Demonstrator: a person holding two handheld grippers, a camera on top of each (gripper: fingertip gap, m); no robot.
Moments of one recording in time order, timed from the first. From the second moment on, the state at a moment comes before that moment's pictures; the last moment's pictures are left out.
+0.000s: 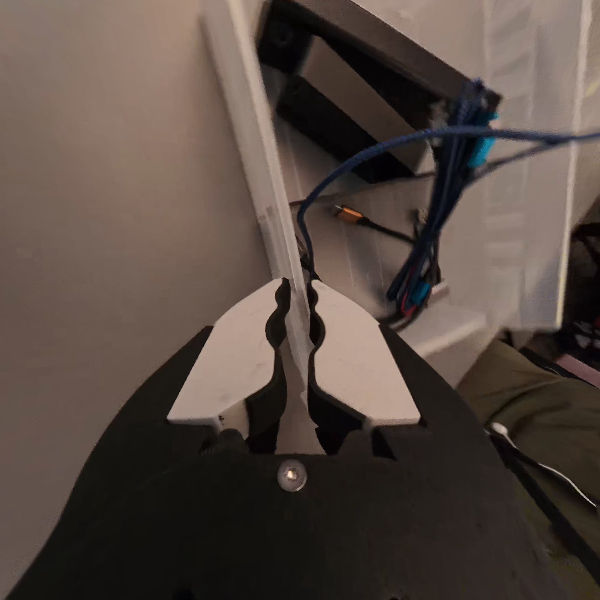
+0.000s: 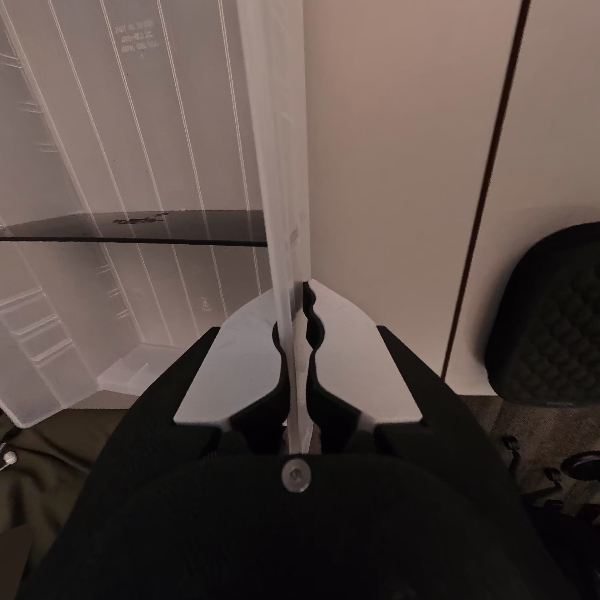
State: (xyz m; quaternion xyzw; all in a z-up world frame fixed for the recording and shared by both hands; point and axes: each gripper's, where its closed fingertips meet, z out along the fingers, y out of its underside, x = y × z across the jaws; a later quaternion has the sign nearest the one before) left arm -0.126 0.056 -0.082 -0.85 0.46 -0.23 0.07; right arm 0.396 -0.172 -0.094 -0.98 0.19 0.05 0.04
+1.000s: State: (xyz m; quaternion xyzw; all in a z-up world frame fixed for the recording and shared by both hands) left arm -0.476 0.121 -0.075 -0.94 0.01 -0.24 0.23; right arm 0.347 -0.112 -0.123 -0.98 0.19 0.11 0.05
